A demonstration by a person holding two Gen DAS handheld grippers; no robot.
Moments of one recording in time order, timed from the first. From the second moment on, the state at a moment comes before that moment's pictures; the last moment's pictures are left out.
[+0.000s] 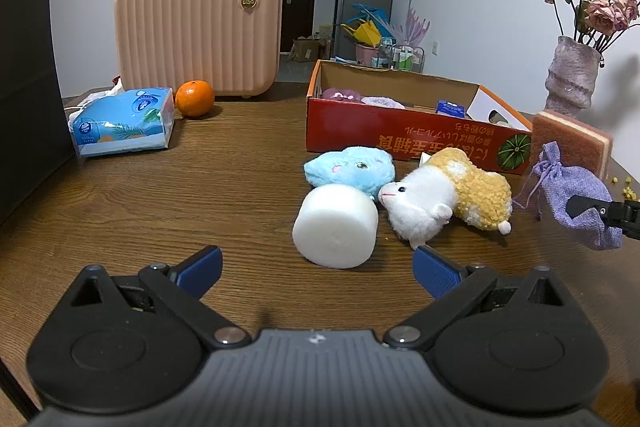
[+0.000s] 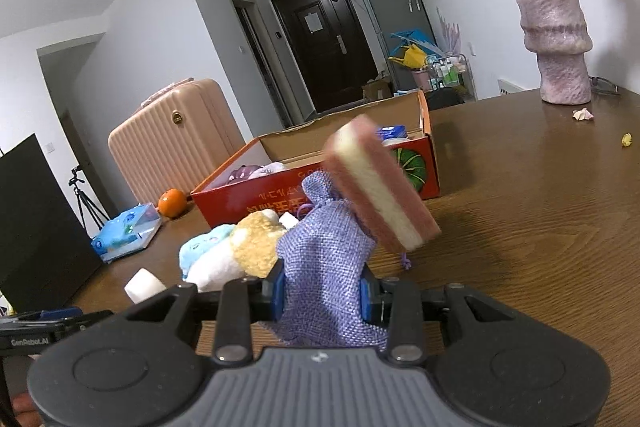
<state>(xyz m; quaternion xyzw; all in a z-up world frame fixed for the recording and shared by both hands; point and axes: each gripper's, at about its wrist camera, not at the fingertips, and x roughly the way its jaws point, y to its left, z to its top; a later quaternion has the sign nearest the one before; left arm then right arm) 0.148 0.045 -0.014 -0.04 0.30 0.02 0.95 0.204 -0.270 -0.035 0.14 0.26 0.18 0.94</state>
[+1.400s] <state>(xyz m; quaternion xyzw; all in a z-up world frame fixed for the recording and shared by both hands) 0.220 0.030 -0.046 0.02 0.32 0.00 0.95 0.212 -0.254 -0.043 0.09 0.23 0.18 0.95</state>
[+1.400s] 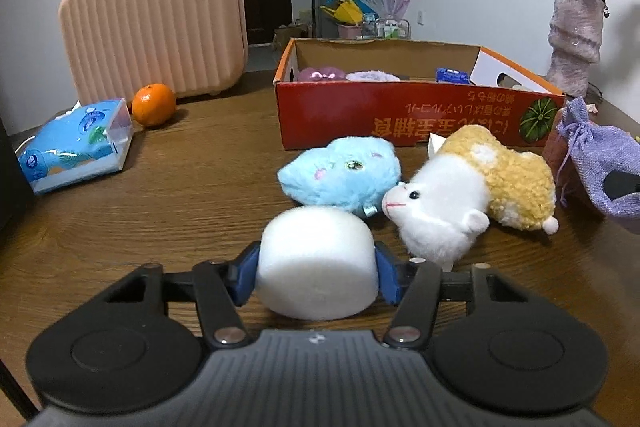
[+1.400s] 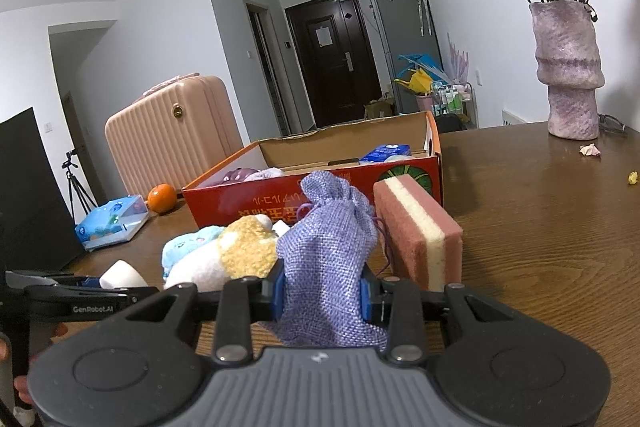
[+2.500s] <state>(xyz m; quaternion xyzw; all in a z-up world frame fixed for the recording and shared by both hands) 0.207 0.019 0.024 0.02 0.22 -0.02 0.98 0.217 -0.236 -0.016 0.05 0.18 0.18 0.97</state>
